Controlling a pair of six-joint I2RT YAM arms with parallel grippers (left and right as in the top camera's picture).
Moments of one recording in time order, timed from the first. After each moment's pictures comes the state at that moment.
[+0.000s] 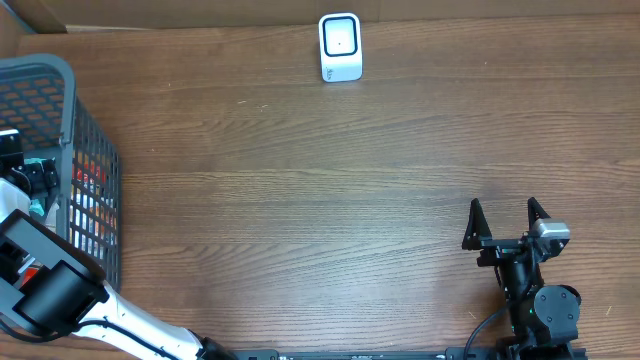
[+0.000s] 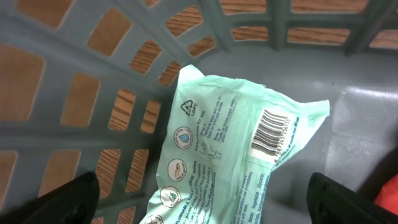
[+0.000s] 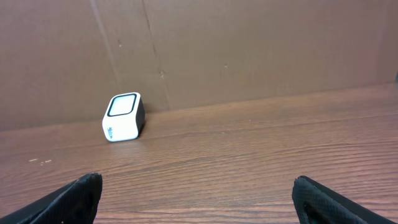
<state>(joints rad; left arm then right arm) 0.85 2.10 1.52 -0.28 -0.02 0.58 0.13 0.01 0.02 -0.02 0.06 0.17</state>
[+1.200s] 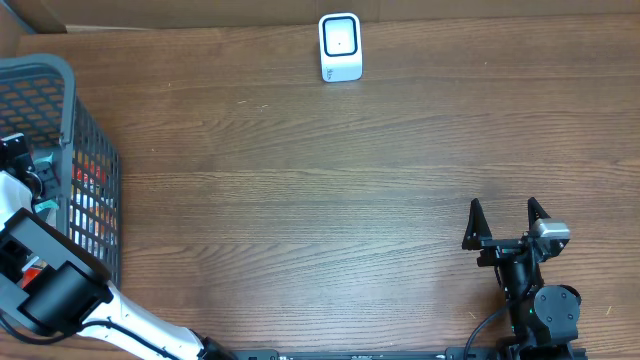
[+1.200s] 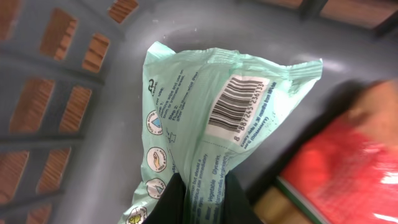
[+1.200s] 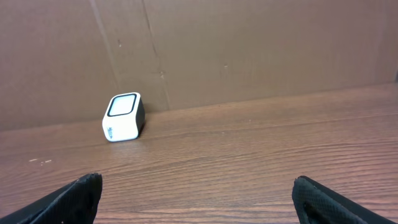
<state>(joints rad) 0.82 2.07 1.54 -0.50 -0.01 0.32 0.13 0.01 0.02 -0.02 0.06 0.17</state>
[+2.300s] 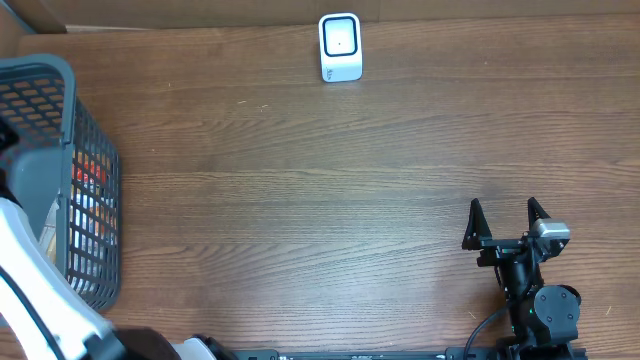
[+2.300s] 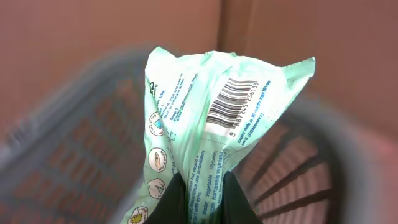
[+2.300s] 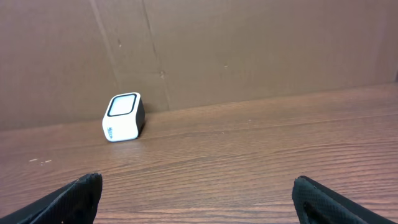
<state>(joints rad) 0.72 1.47 1.61 -0.59 0.08 0.03 0.13 0.01 0.02 -0.02 0.06 0.17</state>
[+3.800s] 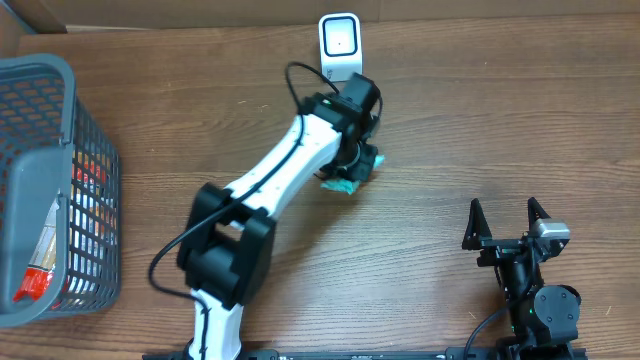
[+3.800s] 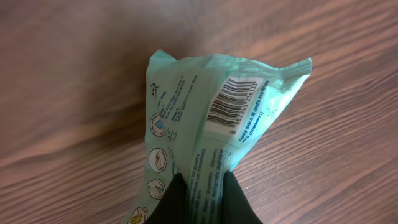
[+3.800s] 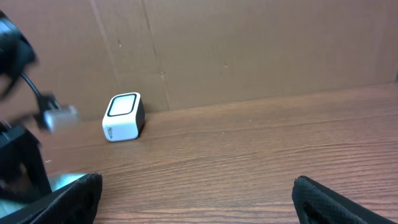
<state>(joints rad) -0.56 2.07 1.67 -1.00 0.14 -0.18 0.13 0.01 0.02 -0.02 0.06 0.17</state>
